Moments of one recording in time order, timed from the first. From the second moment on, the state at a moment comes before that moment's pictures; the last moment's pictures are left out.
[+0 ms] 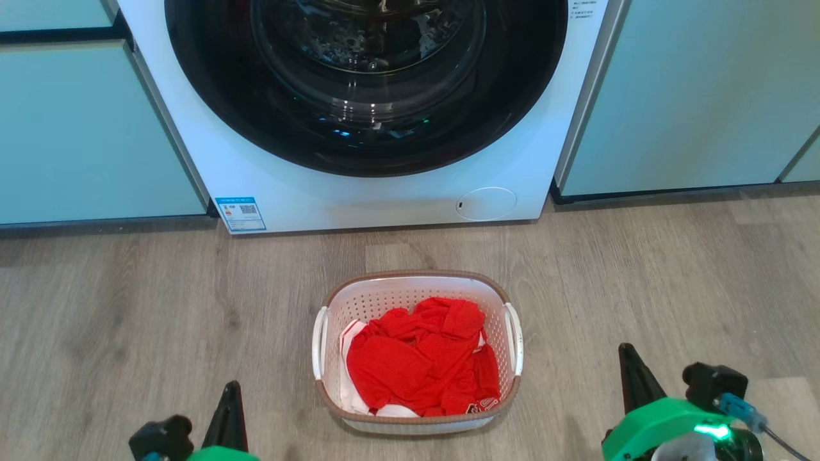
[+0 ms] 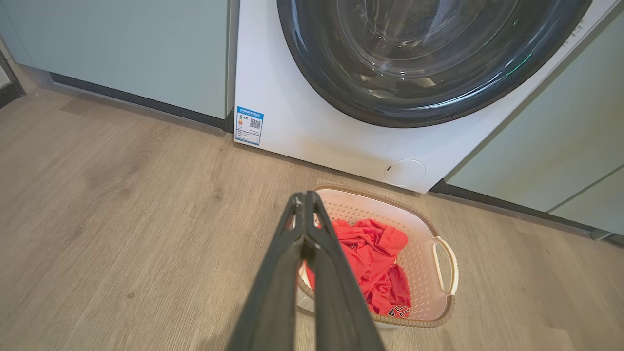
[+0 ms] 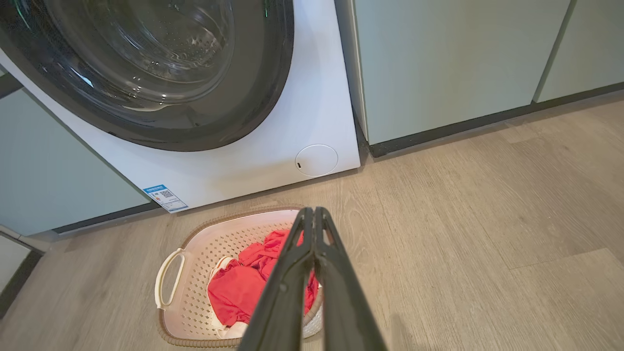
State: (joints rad) left arm 0.20 0.05 -0.15 0.21 -0.39 0.08 -0.21; right arm 0.04 -0.05 0.12 0.34 0.40 0.13 -0.21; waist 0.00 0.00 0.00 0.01
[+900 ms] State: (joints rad) left arm 0.14 0.06 -0.12 0.23 -0.72 0.03 -0.14; right arm 0.02 -0.05 0.07 0.32 0.73 0.13 -0.14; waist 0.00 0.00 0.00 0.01
